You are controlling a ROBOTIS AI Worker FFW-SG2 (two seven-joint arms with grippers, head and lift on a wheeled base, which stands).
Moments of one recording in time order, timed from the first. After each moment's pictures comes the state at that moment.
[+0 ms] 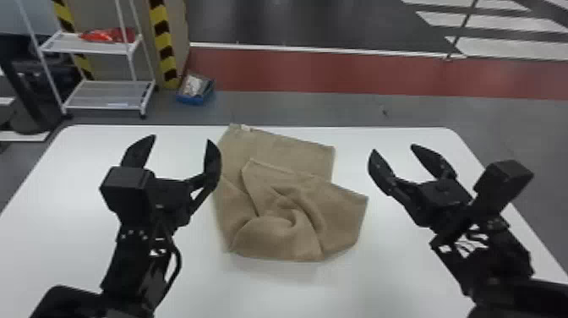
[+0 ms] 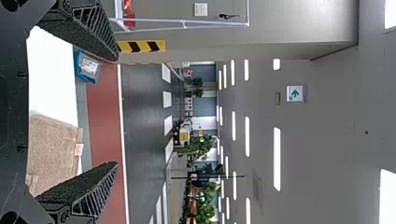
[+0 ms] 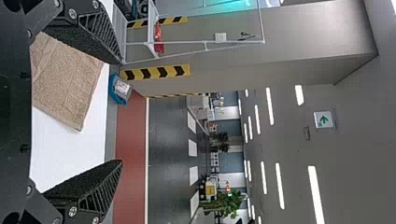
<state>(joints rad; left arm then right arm) 0.22 0.08 -0.22 -1.96 -0.04 0.05 0.18 0.21 0.00 -0.20 -1.98 -0.12 0.21 0.43</state>
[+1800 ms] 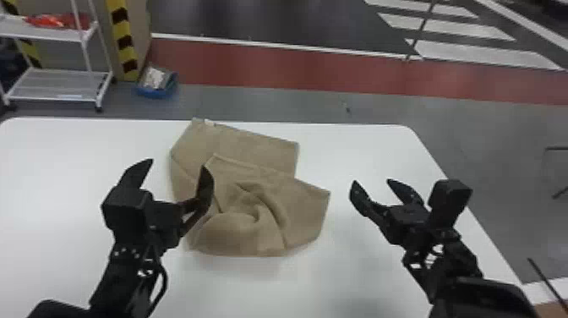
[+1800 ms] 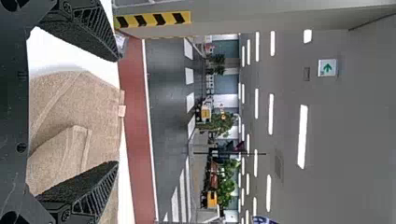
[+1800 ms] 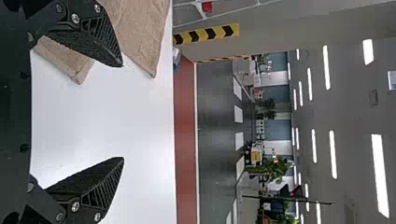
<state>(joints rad) 0.19 0.09 -0.31 -1.80 -0.01 0.02 0.16 0.21 0.00 -0.30 -1.87 -0.03 0.31 0.38</state>
